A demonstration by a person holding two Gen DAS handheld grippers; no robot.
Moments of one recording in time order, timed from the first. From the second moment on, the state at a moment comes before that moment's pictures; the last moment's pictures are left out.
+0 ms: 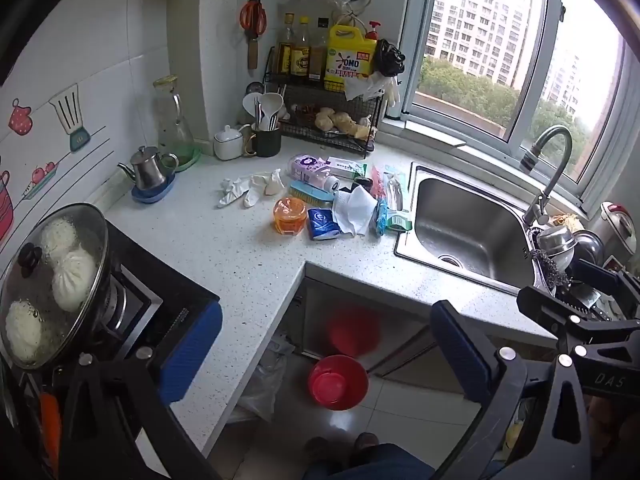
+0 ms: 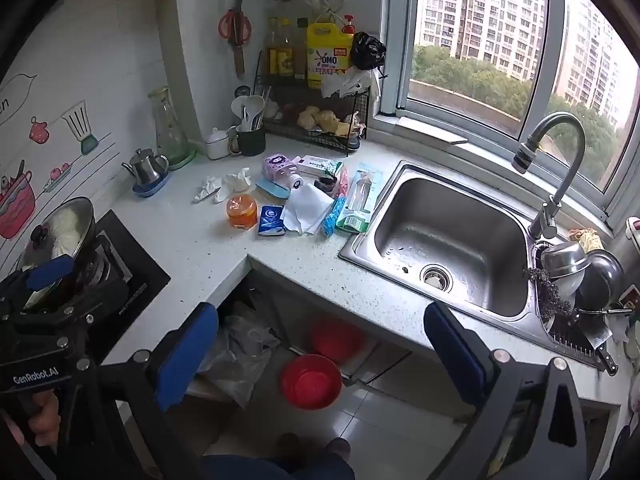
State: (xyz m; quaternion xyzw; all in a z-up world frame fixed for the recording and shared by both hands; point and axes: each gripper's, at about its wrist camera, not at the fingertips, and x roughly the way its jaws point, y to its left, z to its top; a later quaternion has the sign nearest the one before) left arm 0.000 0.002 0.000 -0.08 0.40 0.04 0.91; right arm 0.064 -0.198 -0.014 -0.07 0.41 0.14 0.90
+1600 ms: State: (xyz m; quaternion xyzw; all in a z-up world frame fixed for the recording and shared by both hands) left arm 0.001 -0.004 -0.006 -0.06 0.41 0.04 0.91; right arm 0.063 -0.200 -0.017 -0.07 0.42 0.15 0.89
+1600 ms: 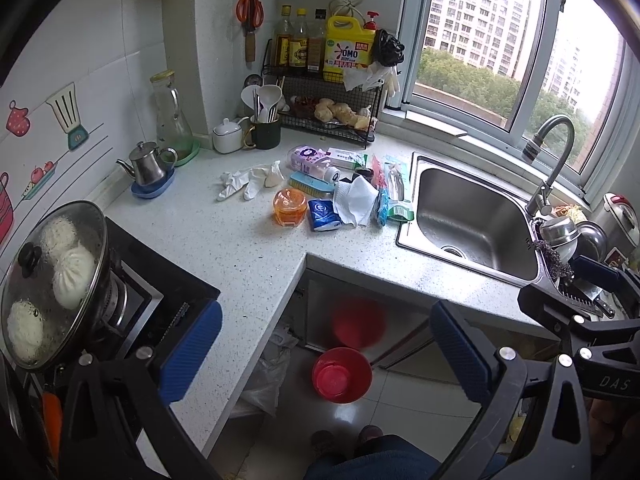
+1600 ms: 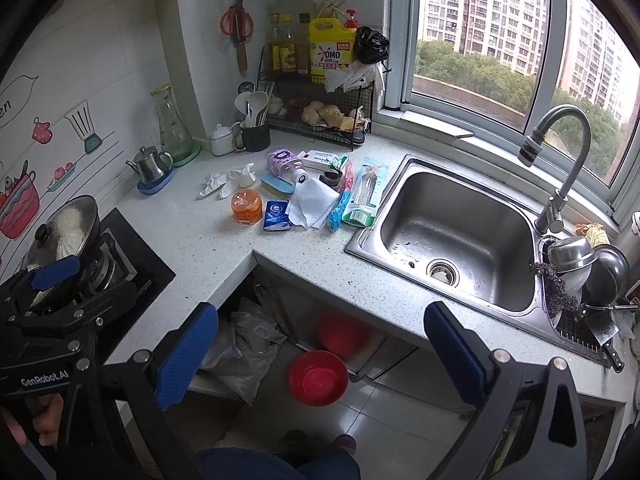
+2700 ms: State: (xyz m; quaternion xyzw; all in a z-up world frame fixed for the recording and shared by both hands) left arm 0.007 -0.005 -0.008 -0.06 0.42 0.03 0.91; right arm 0.067 -0.199 -0.019 -0.06 0.42 0.16 0.89
